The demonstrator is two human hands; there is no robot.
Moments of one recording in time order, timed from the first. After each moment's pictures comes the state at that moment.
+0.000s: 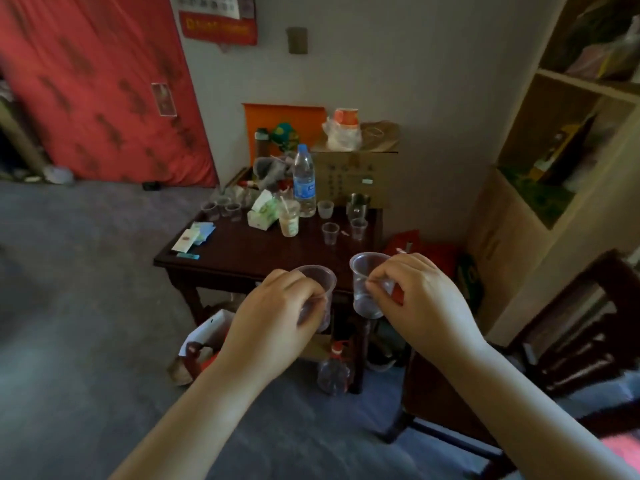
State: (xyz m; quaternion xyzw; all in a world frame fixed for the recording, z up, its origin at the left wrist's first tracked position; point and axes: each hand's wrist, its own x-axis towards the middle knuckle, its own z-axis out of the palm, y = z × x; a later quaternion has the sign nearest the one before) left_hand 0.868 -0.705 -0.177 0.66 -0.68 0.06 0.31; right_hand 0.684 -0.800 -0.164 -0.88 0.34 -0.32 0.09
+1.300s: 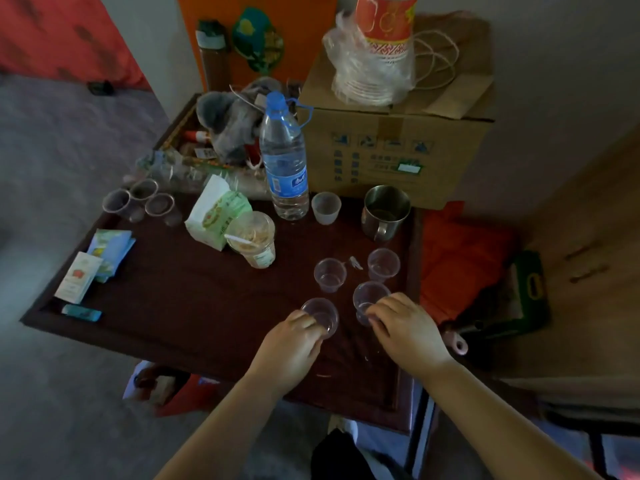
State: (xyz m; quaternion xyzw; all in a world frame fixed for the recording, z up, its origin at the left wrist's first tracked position) left_hand 1.026 -1.152 -0.398 0.70 -0.68 -0.17 0.15; right_hand 0.837 -1.264 -0.395 -0.91 0.35 -0.12 0.17
